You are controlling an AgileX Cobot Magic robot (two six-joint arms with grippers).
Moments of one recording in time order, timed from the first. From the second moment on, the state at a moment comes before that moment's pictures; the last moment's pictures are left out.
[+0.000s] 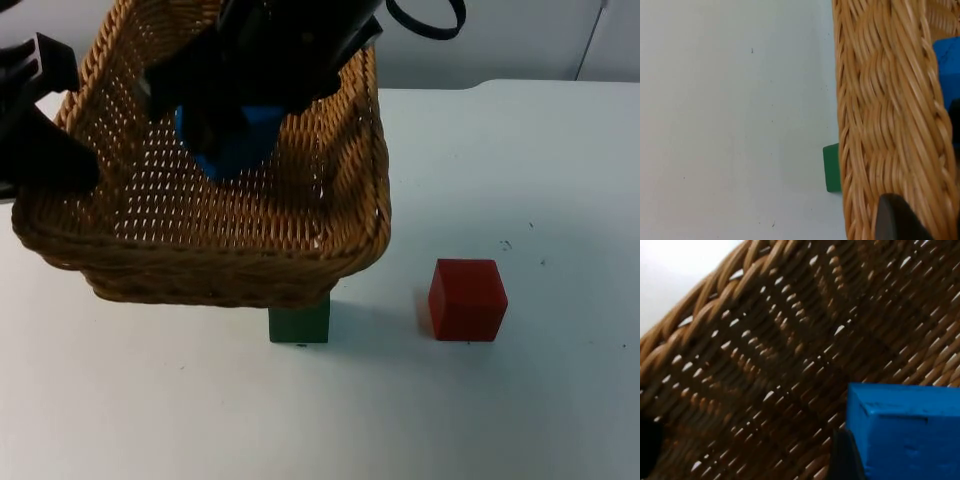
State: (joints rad) right arm 0.81 2.02 -1.61 -0.02 0.65 0.05; left arm -0.16 1.29 -0.57 -1.31 0.44 0.84
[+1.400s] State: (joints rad) right arm 0.81 1.78 -1.61 -0.07 0.76 0.05; left arm -0.16 1.29 -0.57 -1.32 0.45 0.83
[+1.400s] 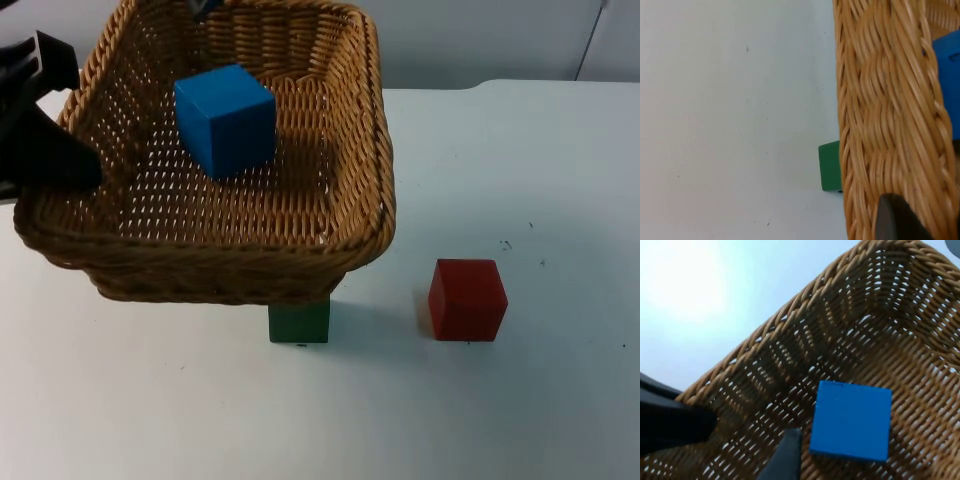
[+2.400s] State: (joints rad) right arm 0.81 1.27 -1.02 -0.08 0.55 0.05; left arm -0.14 1.39 -0.57 -1.31 0.34 0.88
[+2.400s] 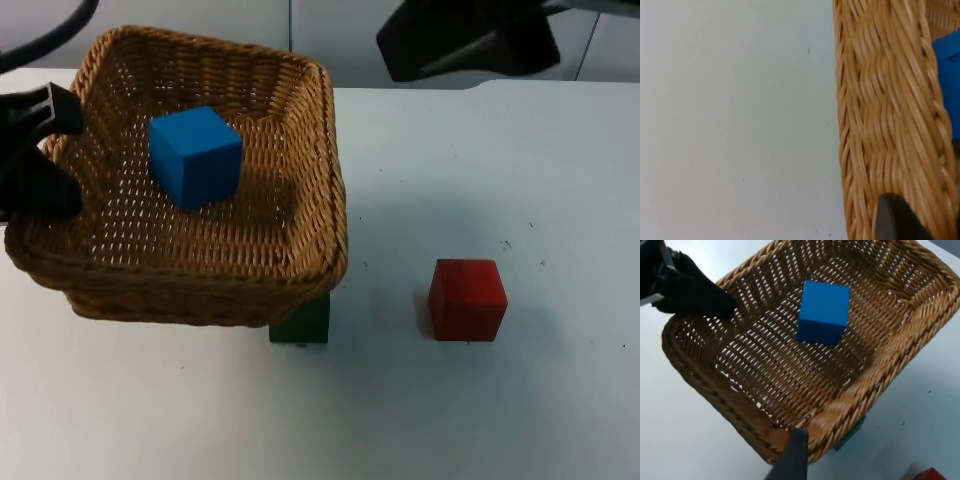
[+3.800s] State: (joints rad) right arm 0.81 1.01 -0.92 -0.08 0.60 0.08; left arm 0.14 1.88 -0.82 -1.31 0.47 1.15
